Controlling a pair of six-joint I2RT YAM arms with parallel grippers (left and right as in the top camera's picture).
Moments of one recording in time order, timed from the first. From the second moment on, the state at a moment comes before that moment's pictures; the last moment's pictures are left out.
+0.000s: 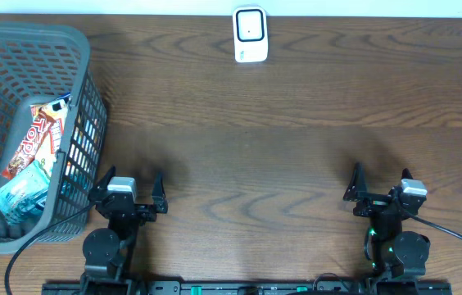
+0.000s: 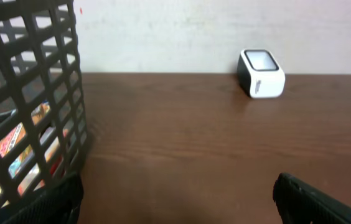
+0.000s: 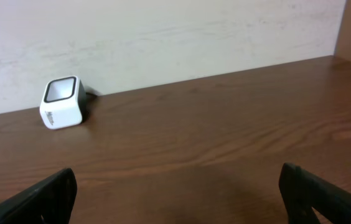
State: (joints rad) left arm -0.10 0.01 0.05 -0.17 0.00 -0.05; right arm 0.01 0.02 0.01 -0.06 0.09 0.17
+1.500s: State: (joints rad) left arm -0.10 0.63 0.93 -0.67 0.00 -0.09; right arm 0.01 0.02 0.01 -0.06 0.09 0.17
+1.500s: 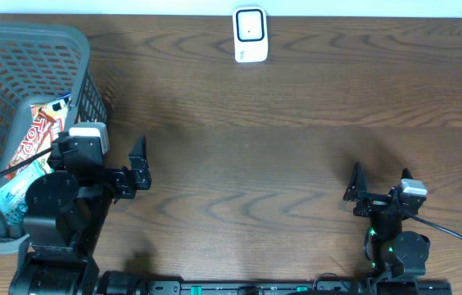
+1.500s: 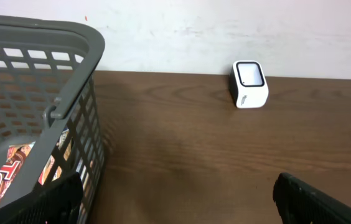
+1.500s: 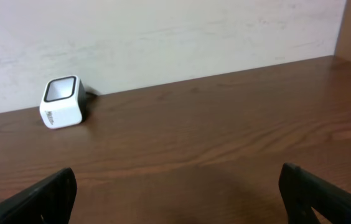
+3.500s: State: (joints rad) left arm 0.55 1.31 1.60 -1.03 -0.22 -0.75; right arm 0.01 0.02 0.01 -0.06 0.09 0.17
